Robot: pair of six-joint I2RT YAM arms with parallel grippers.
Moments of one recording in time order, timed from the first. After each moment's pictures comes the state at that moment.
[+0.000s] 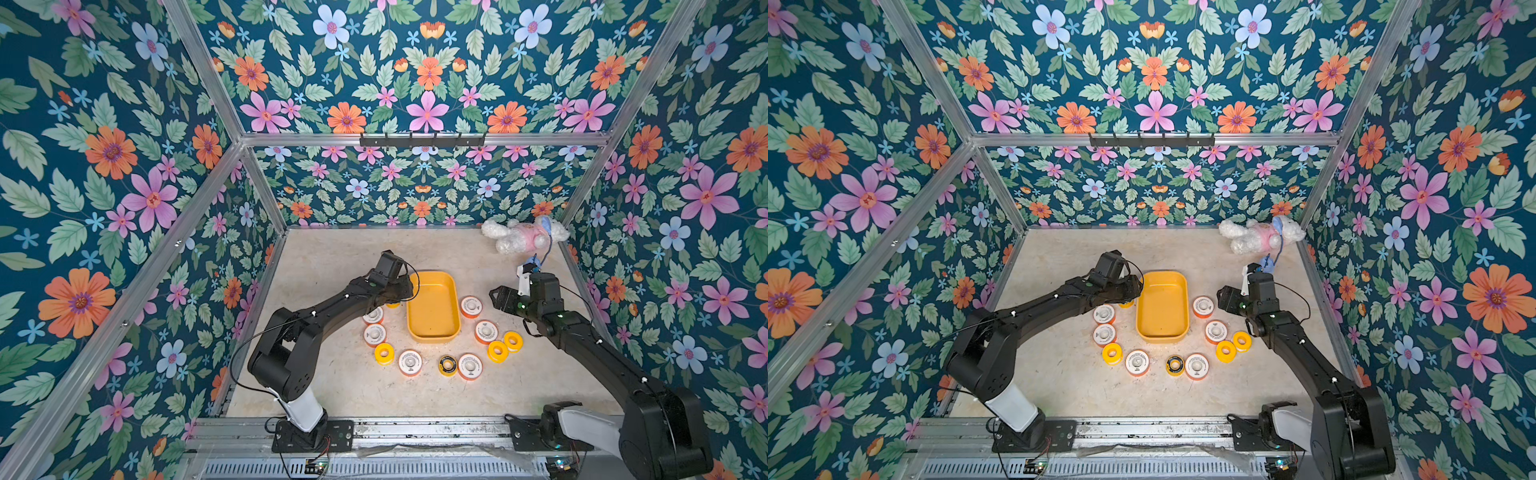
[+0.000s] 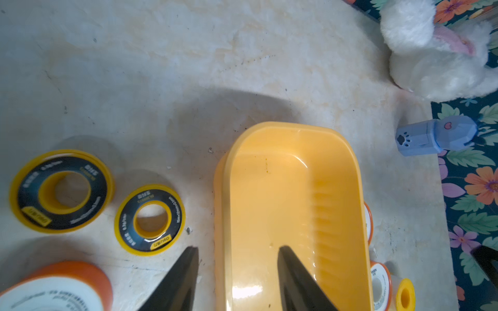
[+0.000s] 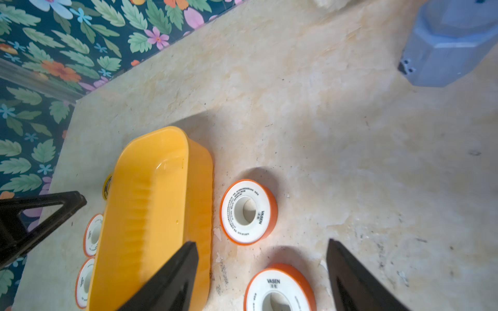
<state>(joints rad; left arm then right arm) -0.60 1.66 1.12 -0.27 0.02 -0.65 0.22 1.21 0.70 -0.19 -0.19 0.46</state>
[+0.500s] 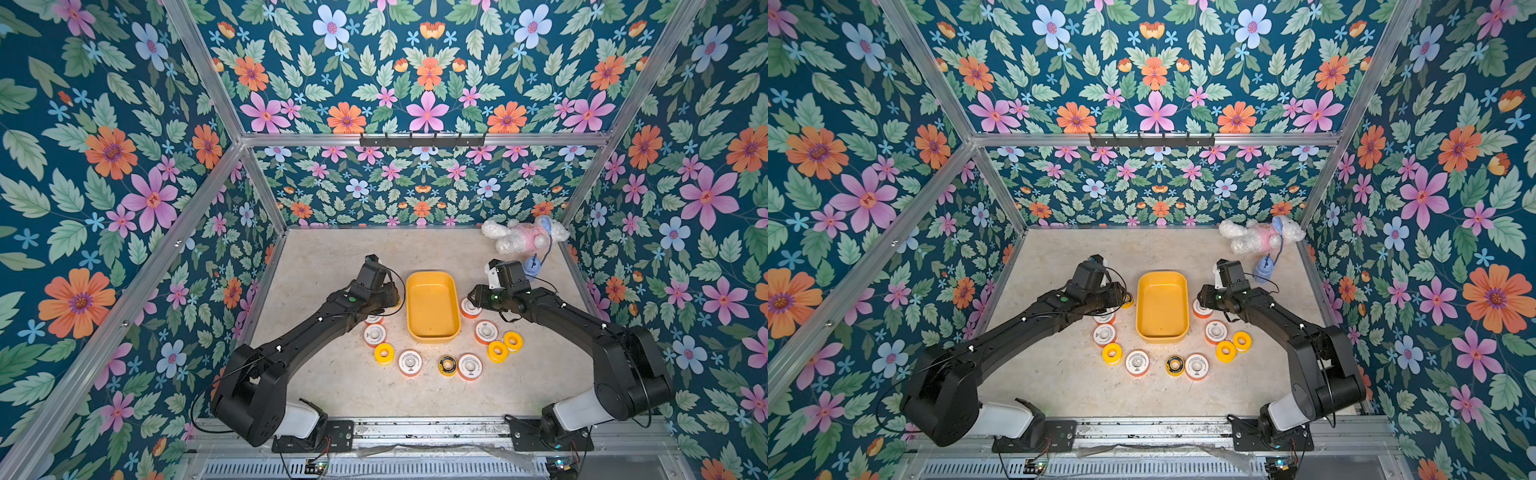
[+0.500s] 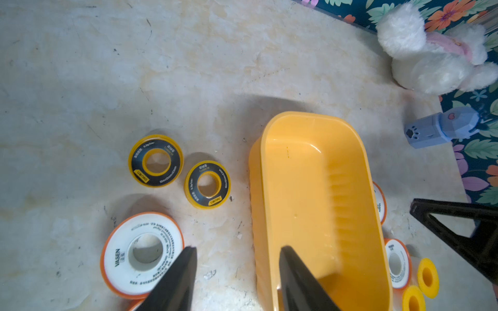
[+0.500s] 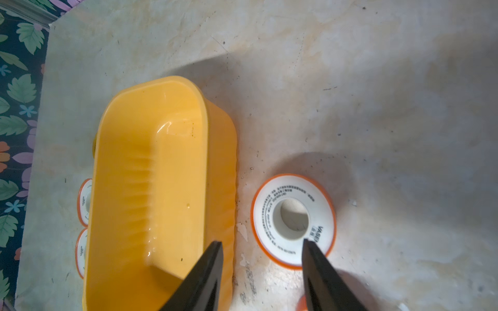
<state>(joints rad) -0.57 1.40 0.94 -0.33 -0.06 -0.57 0.36 1.53 0.90 -0.26 -0.23 0.45</state>
